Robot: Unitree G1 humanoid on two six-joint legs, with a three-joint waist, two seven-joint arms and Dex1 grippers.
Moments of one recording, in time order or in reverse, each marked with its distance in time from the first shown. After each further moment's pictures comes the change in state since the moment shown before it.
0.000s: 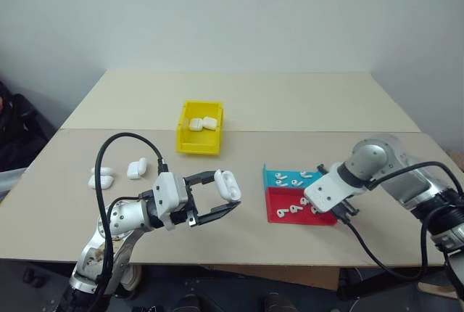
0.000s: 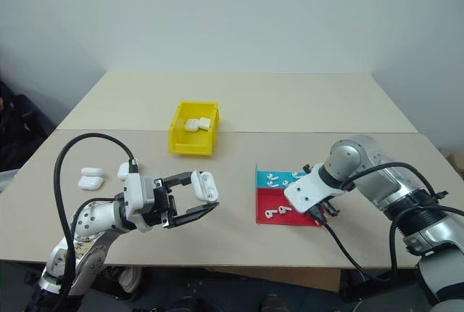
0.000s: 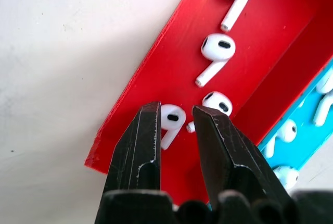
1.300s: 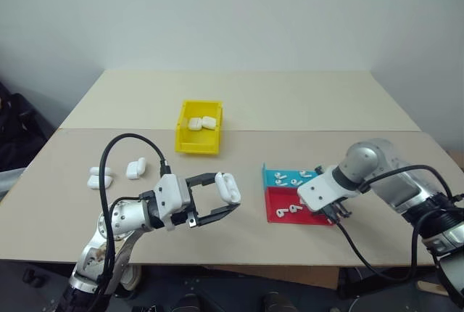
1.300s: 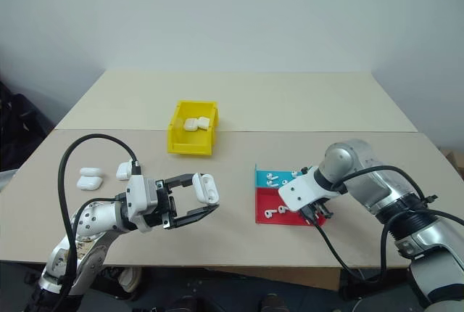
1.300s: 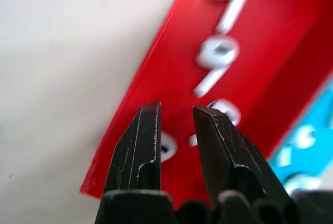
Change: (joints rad) left arm 0.000 0.008 -0.003 0.004 0.034 0.000 -0.008; right arm 0.027 0.050 -0.055 -0.035 -0.001 0.111 -0.001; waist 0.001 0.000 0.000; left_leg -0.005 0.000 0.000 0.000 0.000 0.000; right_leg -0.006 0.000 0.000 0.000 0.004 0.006
